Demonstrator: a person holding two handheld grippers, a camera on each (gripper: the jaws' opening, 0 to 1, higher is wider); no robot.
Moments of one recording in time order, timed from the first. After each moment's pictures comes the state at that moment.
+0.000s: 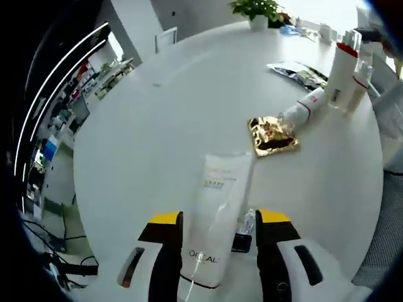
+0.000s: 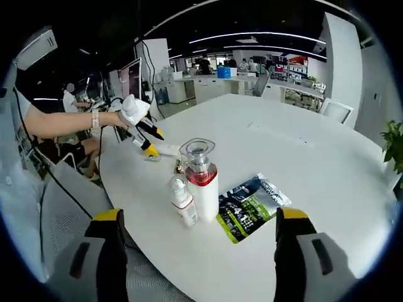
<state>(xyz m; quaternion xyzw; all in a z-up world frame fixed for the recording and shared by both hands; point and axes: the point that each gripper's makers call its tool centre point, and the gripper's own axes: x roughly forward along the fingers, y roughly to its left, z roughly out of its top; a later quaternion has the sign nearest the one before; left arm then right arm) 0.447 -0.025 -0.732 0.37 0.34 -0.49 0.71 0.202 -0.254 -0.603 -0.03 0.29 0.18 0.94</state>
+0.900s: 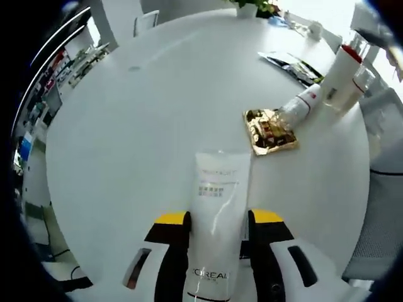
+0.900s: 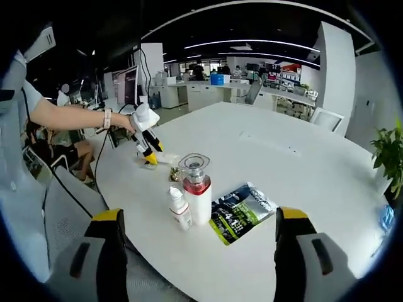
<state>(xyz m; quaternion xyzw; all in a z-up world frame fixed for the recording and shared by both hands) 0.449 -0.036 -0.749 0.35 0.40 -0.55 0.64 0.199 -0.262 -0.587 -0.04 0.28 0.15 0.95</state>
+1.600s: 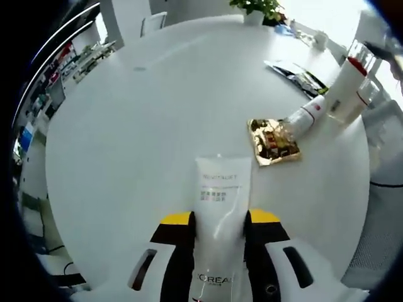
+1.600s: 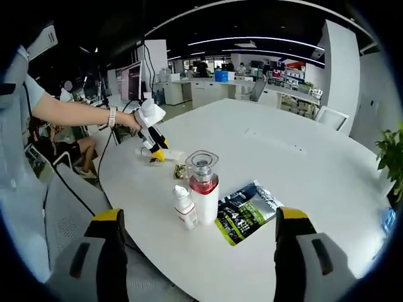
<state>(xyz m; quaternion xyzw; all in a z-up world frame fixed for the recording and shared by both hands) 0.441 -0.044 -0.746 0.33 0.41 -0.53 0.66 0.201 -0.250 -0.593 -0.04 0.29 0.17 0.94</state>
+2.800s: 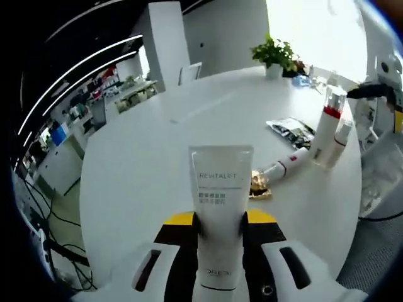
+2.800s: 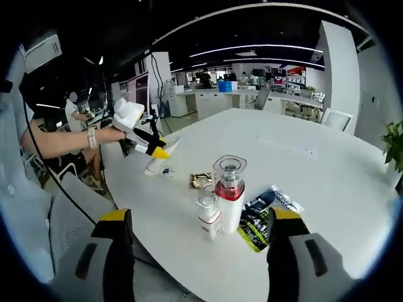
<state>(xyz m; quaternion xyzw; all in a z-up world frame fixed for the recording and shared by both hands) 0.398 -0.045 -0.655 0.23 0.25 -0.50 0.80 0.198 -0.209 -0.597 0.00 0.26 0.19 0.95</state>
